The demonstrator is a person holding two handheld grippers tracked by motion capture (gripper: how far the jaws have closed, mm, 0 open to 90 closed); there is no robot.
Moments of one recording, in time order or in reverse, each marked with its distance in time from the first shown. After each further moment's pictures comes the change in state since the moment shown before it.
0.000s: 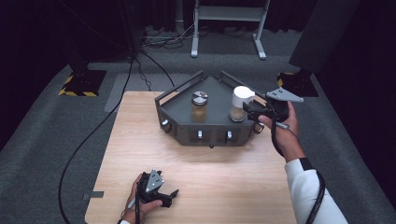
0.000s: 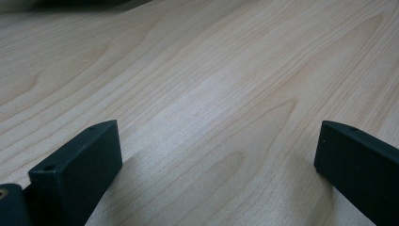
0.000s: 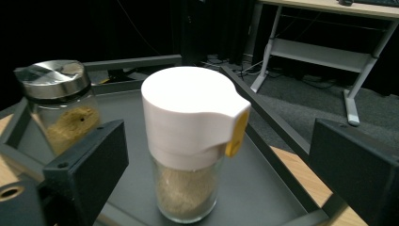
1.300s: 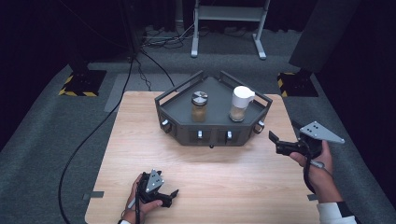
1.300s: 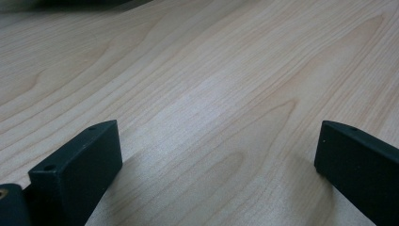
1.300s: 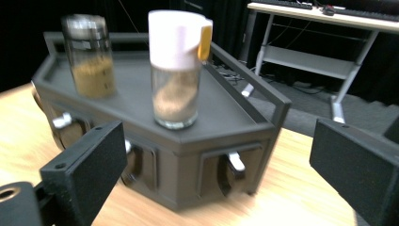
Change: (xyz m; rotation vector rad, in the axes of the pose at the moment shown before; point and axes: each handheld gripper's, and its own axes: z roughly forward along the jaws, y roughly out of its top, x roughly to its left) left arm -0.001 0.000 0.000 0.000 0.003 -0.003; right arm -0.013 -0.076 -0.098 -0.043 -0.016 -0.051
